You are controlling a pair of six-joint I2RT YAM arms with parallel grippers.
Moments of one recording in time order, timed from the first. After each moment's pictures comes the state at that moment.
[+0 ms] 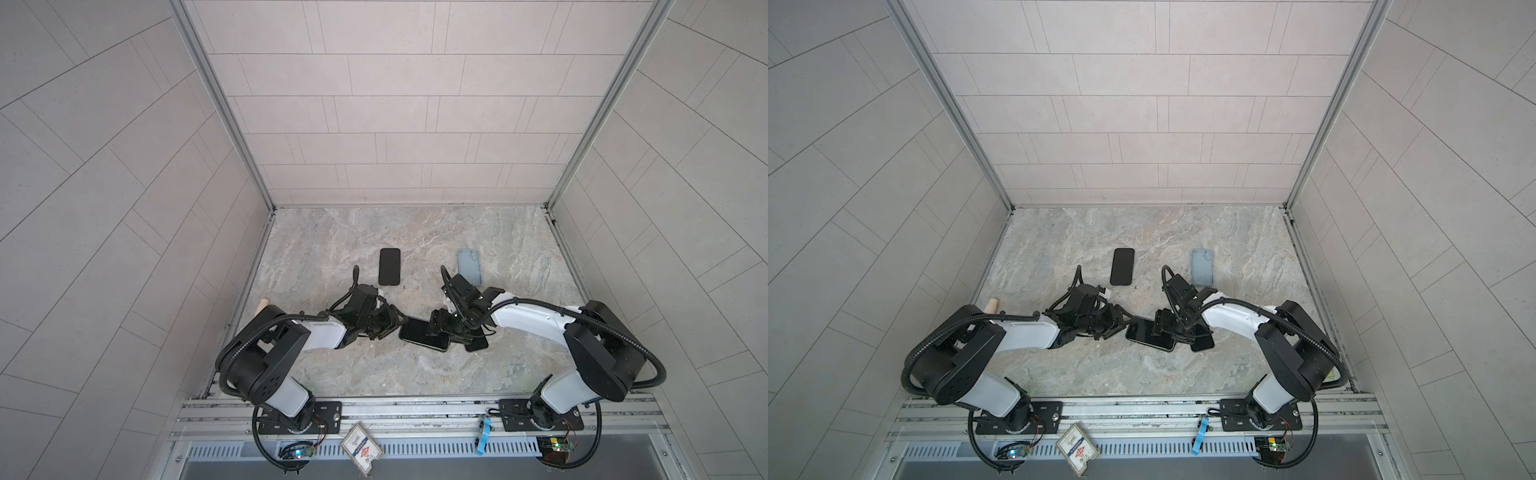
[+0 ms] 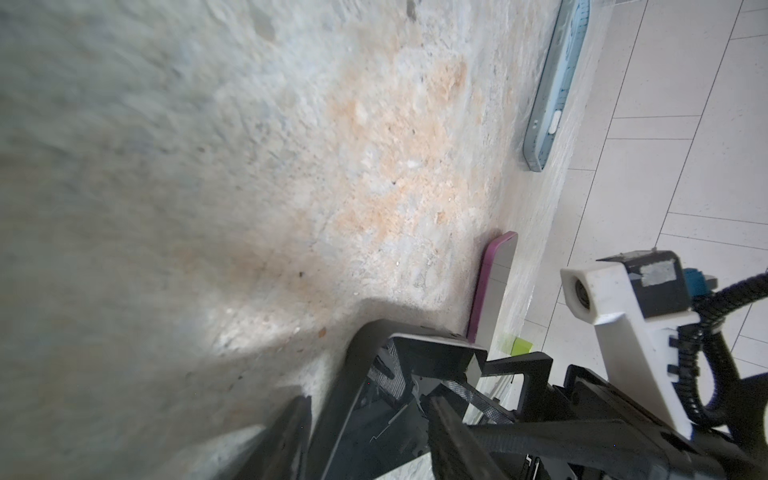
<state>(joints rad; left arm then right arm) -0.58 1.54 0.47 0.29 0.47 -1.08 0.67 1.56 0.84 -0.53 -0.32 0.87</state>
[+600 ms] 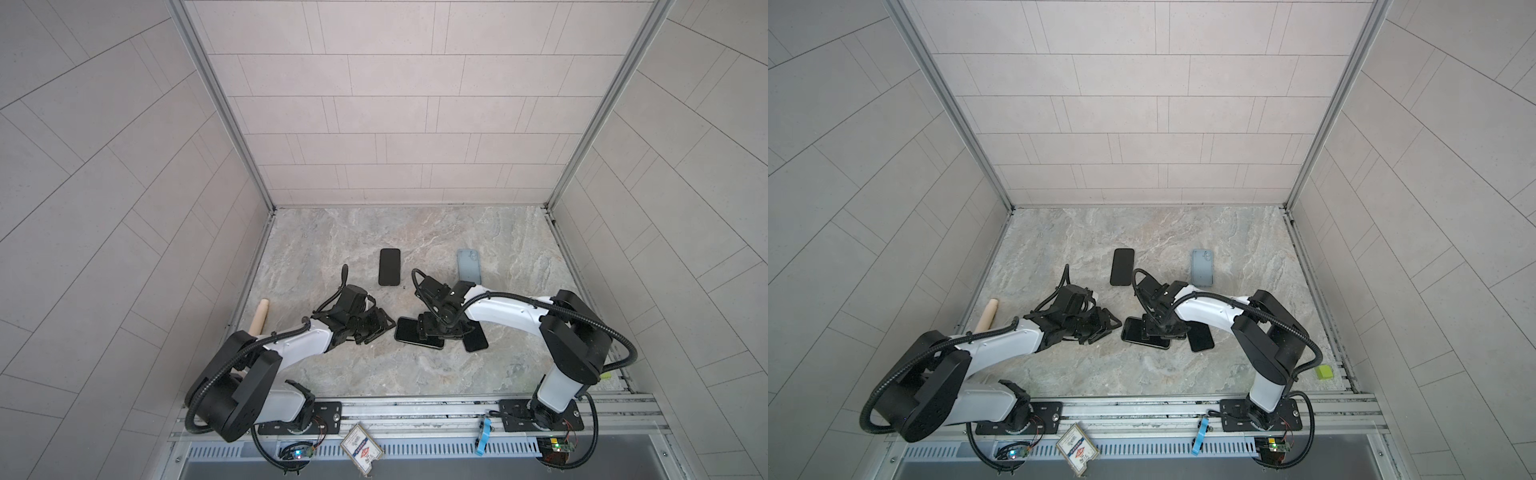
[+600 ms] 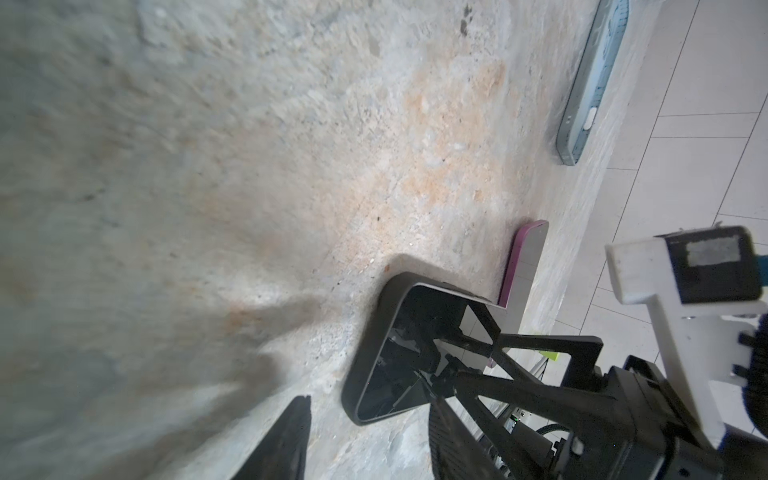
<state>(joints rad) -0.52 1.33 0.46 -0.03 0.45 -0.98 0.82 1.72 1.08 -0.76 -0.09 0.84</state>
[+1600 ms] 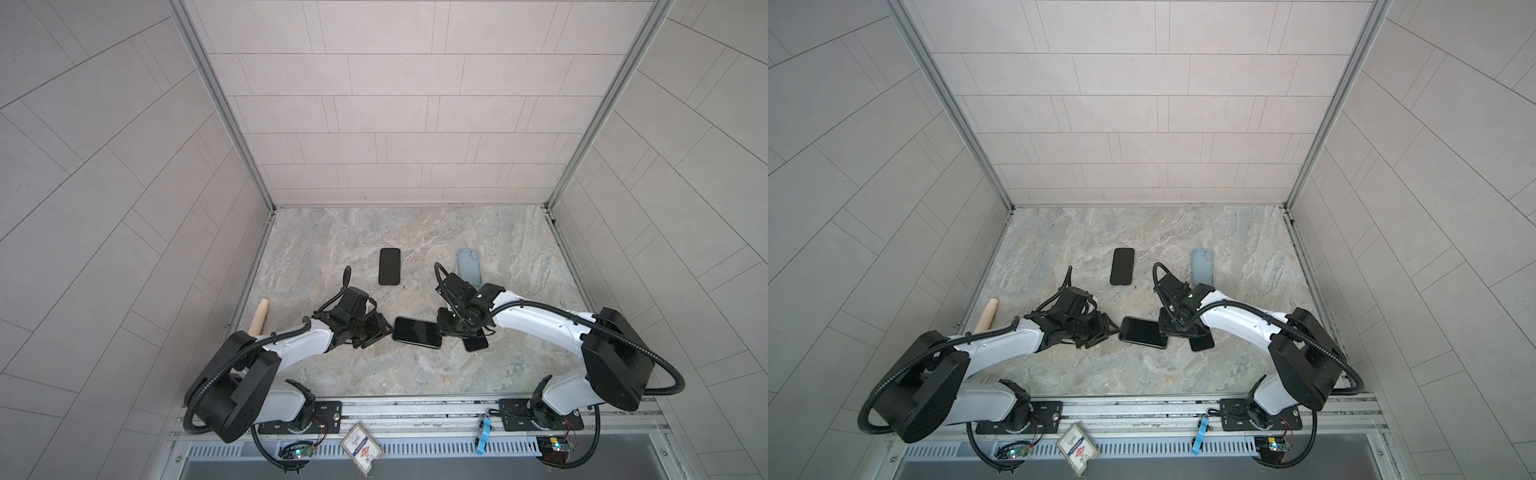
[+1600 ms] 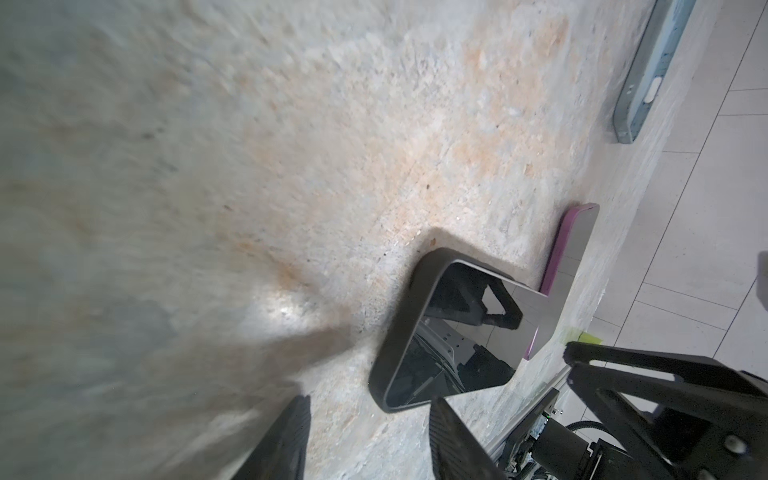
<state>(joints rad) -0.56 1.36 0.47 -0.09 0.42 -0.95 0.74 1.49 0.89 -0.68 -0.14 0.84</state>
